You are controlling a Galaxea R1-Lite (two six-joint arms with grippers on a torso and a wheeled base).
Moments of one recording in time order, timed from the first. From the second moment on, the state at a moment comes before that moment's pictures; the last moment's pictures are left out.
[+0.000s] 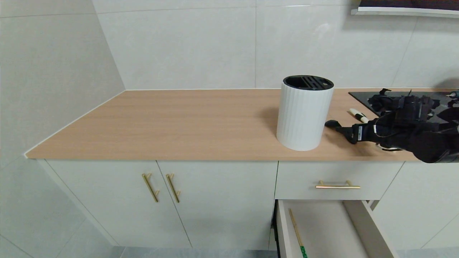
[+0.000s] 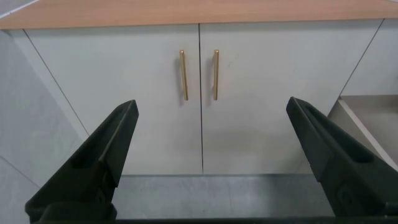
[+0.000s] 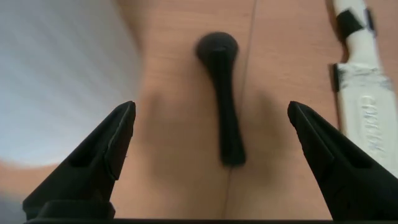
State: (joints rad) left arm 0.00 0.00 0.00 0.00 -0.03 0.01; right arm -0.02 2.04 -1.19 -0.58 0.18 -0.04
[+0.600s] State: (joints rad) left arm 0.00 0.00 0.00 0.00 -0.03 0.01; right arm -0.03 2.14 -1.19 -0.61 0.18 -0.04
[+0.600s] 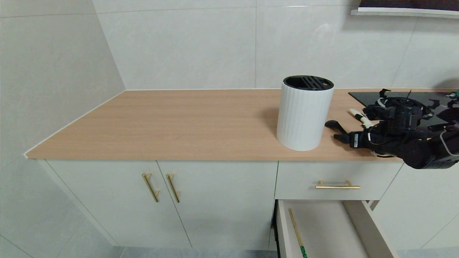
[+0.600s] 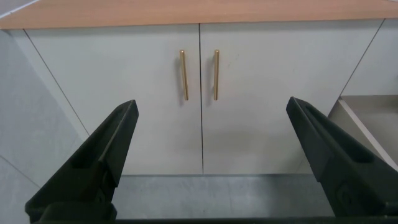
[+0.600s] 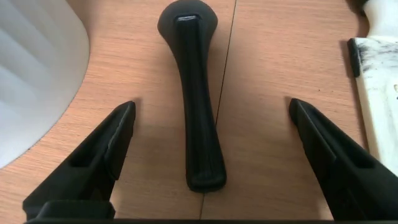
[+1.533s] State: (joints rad) left arm 0.00 0.00 0.00 0.00 -0.03 0.01; right arm 0.00 2.08 -1.17 -0.54 0.17 -0.01
